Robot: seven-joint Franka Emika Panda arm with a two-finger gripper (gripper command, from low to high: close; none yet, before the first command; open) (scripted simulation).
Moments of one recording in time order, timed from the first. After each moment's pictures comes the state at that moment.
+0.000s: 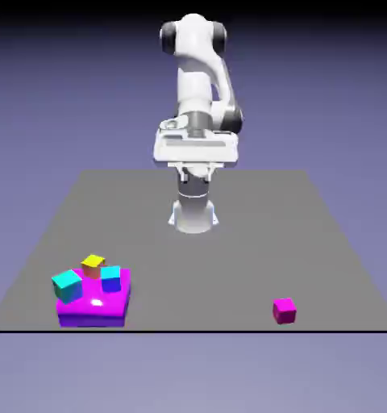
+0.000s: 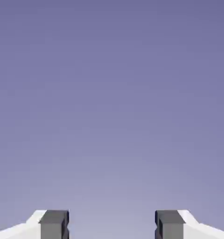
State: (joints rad) arm 0.02 -0.53 0.01 -2.79 -0.04 3.03 0.79
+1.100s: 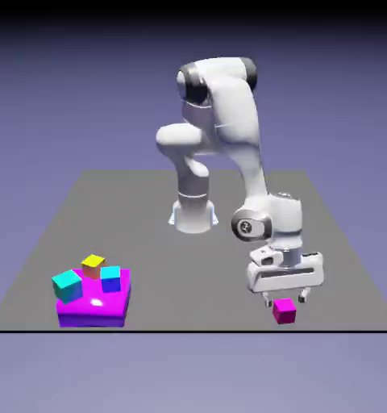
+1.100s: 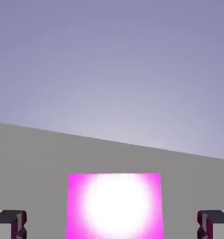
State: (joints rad) arm 0.32 0.60 0.02 -2.22 -0.94 3.07 1.88
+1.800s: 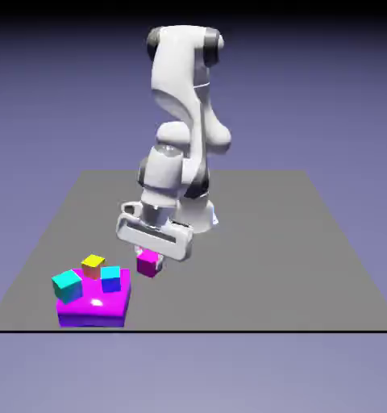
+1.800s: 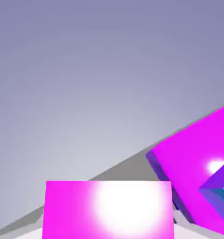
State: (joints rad) arm -0.35 -0.01 -0.05 -2.52 -0.27 2.77 1.32
